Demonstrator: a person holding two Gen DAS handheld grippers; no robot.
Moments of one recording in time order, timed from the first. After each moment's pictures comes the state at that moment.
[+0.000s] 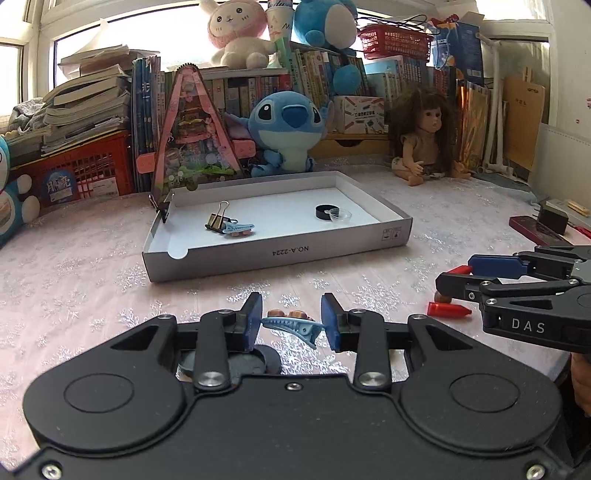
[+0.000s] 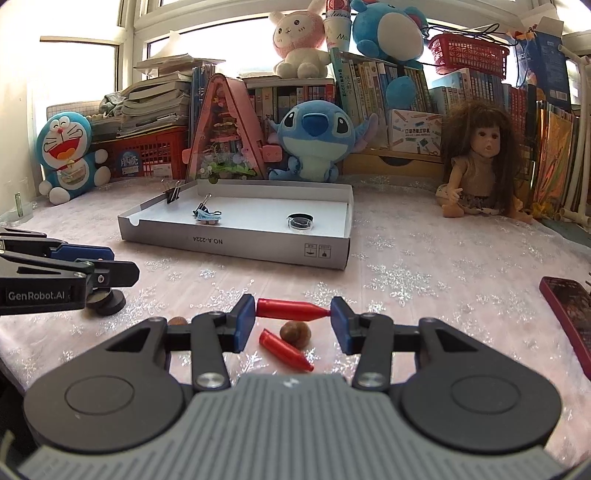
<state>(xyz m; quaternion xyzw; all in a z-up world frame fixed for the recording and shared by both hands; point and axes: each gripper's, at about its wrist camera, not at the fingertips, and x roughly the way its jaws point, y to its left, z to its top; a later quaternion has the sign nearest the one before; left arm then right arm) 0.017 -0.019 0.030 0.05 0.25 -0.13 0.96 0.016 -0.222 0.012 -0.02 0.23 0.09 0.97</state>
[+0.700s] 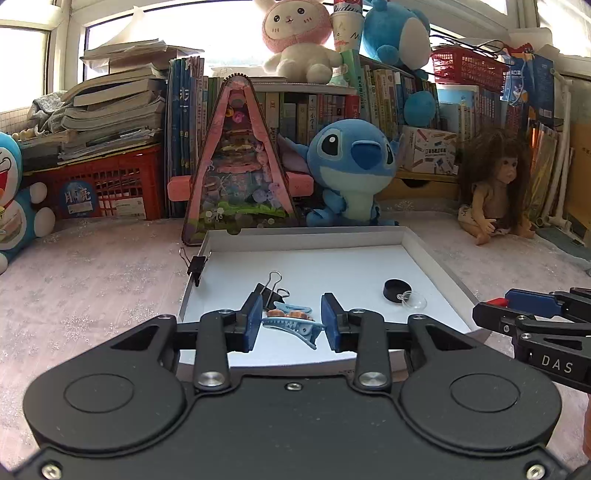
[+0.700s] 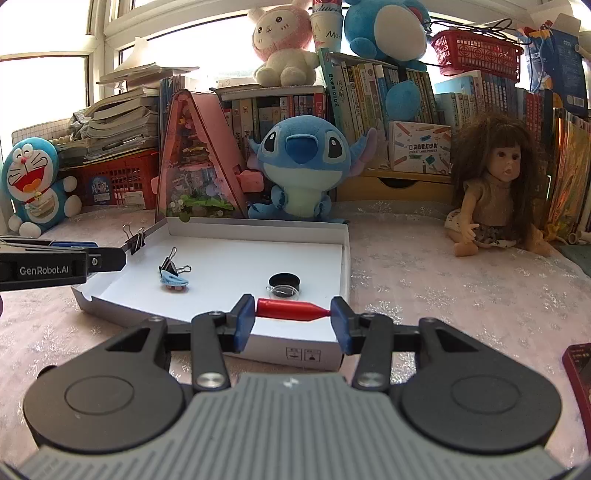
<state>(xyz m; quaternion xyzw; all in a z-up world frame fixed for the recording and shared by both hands) 0.144 -0.006 0.068 0.00 0.26 -0.06 0.97 0.120 -0.217 0.045 0.00 0.24 0.08 0.97</state>
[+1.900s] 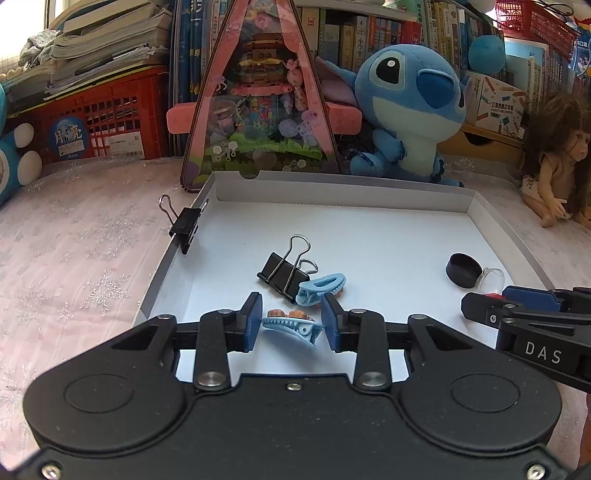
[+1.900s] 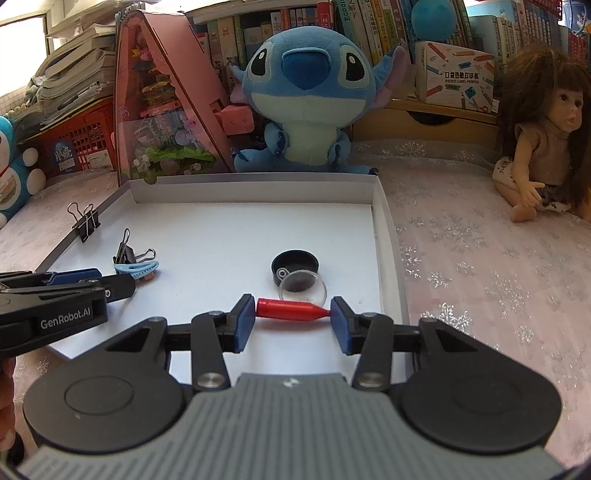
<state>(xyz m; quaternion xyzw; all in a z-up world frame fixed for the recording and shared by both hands) 0.242 -0.011 0.008 -0.02 0.34 0.00 0.94 0.231 -0.191 0.005 0.01 0.35 0.08 0.93</state>
